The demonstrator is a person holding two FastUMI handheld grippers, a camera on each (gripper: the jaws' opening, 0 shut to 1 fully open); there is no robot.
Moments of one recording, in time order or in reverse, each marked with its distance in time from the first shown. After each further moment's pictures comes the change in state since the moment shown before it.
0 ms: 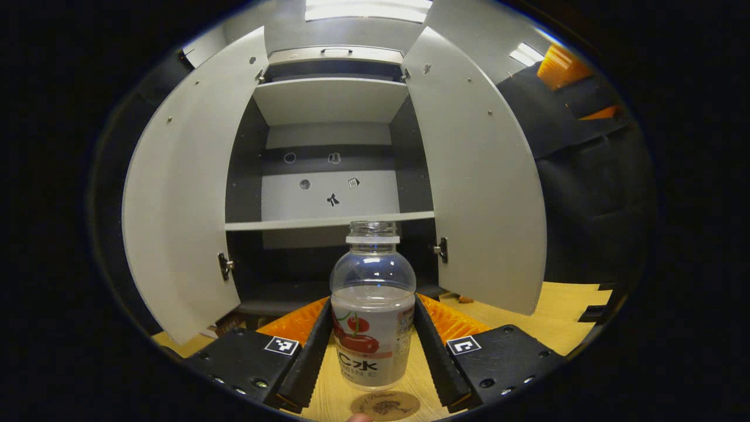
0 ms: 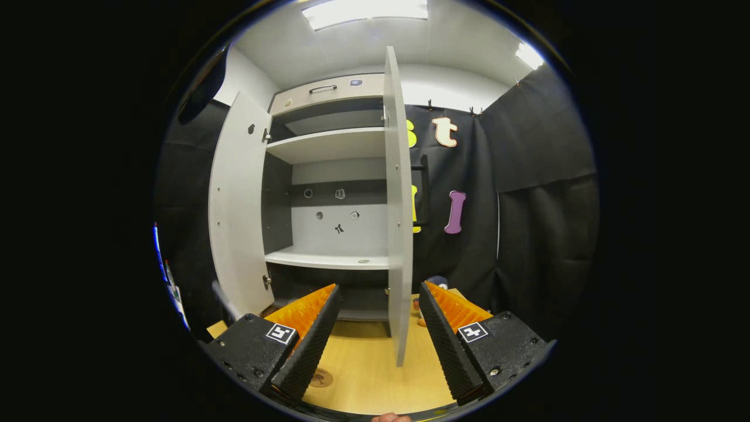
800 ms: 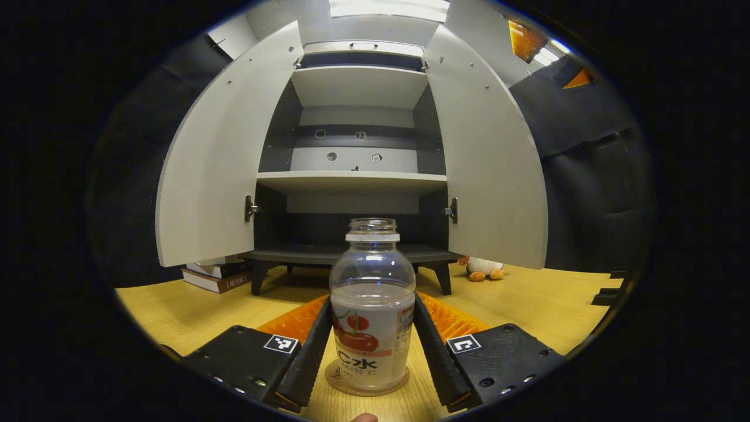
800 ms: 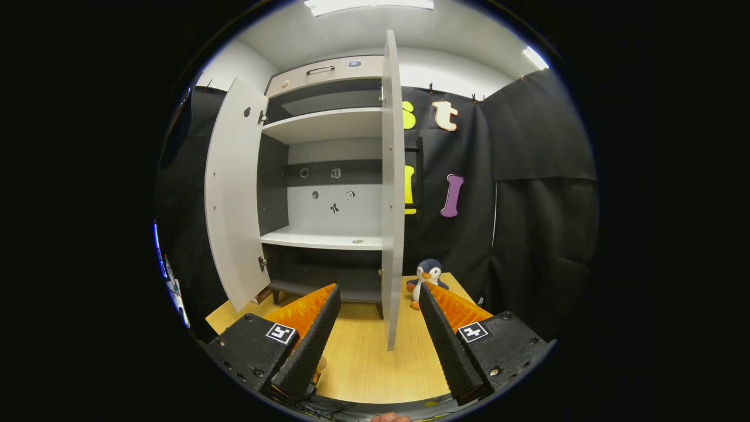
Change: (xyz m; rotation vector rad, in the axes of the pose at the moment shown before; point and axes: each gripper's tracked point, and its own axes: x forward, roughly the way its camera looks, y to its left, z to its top) left arm -0.027 -0.004 -0.073 -0.035 -0.029 0.139; right arm -0.003 -0.007 -0.020 -0.015 0.126 -0.002
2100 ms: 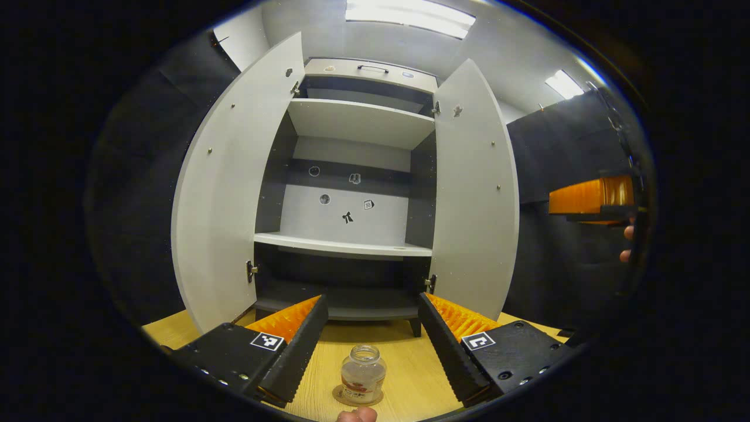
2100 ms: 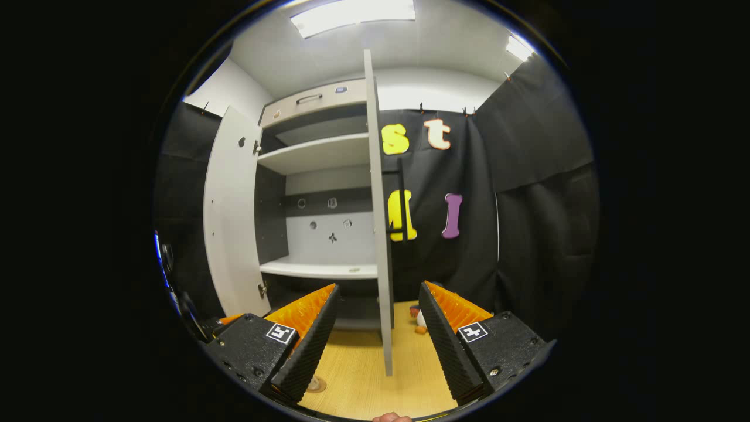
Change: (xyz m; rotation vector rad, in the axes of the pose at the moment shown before) left arm -0.034 0.006 0.203 -0.116 -0.022 -0.102; right arm 0.017 -0.035 0.046 0.082 -0.238 0.029
